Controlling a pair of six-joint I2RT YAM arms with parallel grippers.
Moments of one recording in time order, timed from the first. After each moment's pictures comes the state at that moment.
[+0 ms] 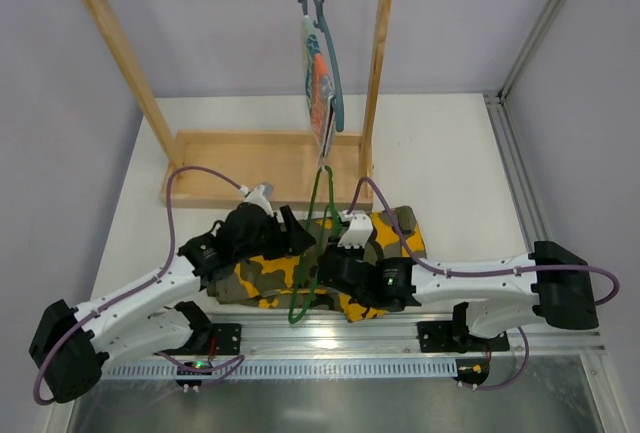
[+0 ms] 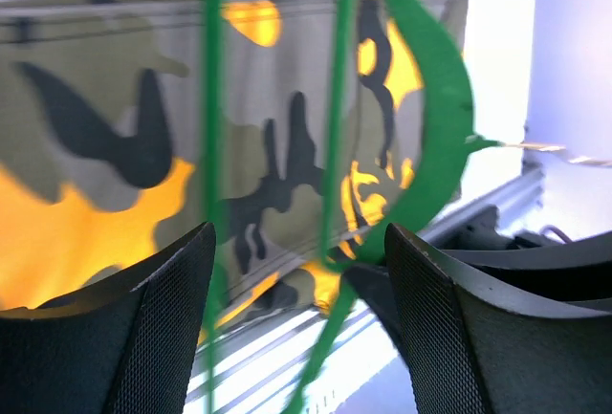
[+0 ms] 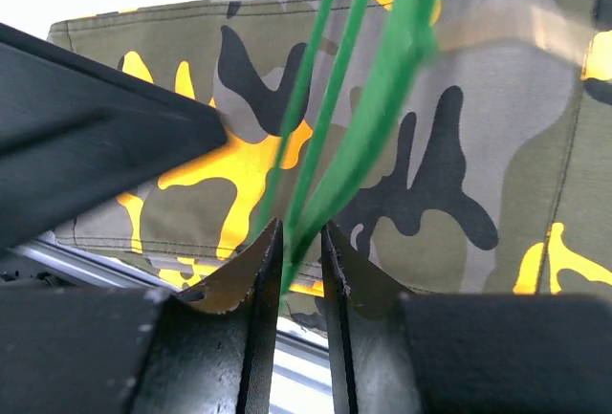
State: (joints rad) left arm -0.79 0.94 0.61 -0.30 -0.01 -0.93; right arm 1.38 1.30 0.79 -0.29 0.72 1.10
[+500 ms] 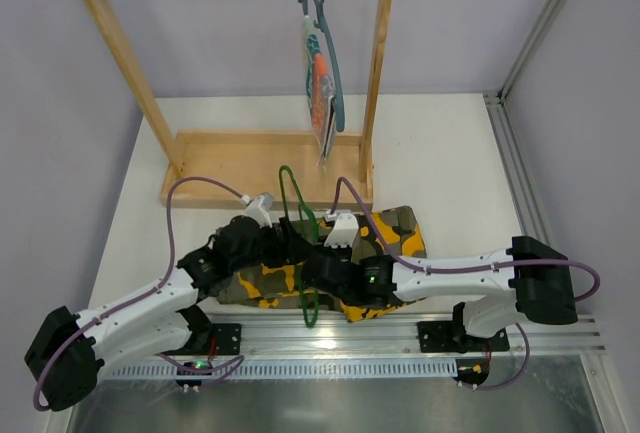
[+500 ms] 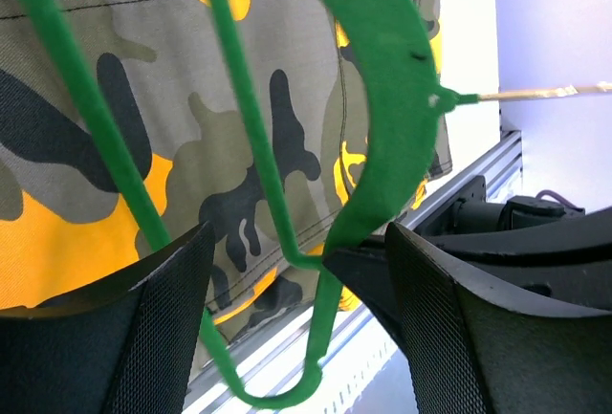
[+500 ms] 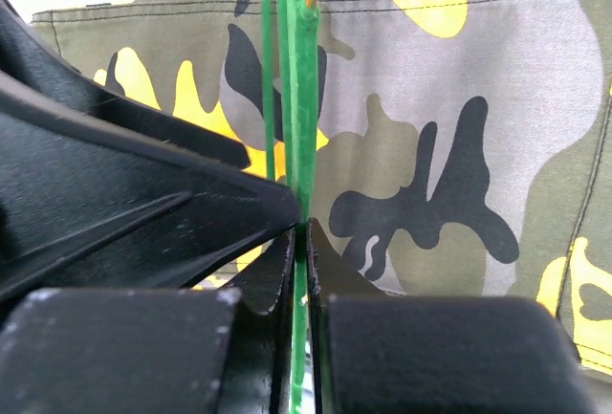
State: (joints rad) left arm -0.80 0.90 0.42 -0.03 0.09 -0.91; right arm 1.39 1.43 0.90 -0.33 0.74 1.08
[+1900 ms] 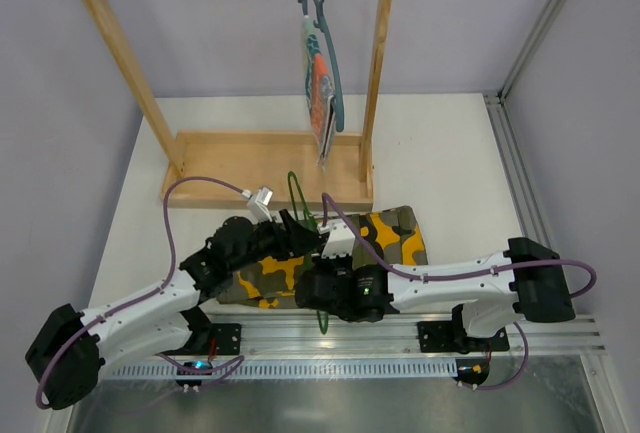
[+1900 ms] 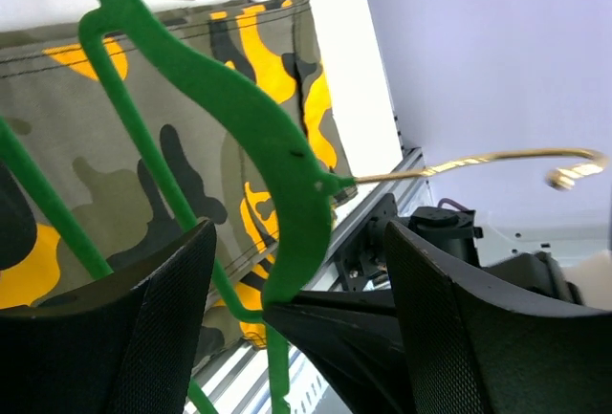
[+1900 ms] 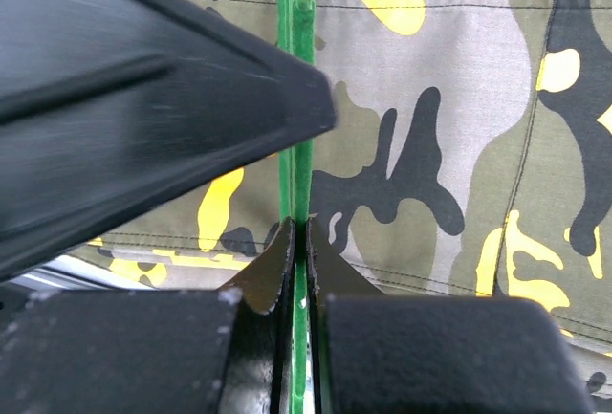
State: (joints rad) left arm -0.80 0.88 0.38 0.25 0.14 -0.98; right arm 1.50 1.46 0.99 -0.55 0.88 1.11
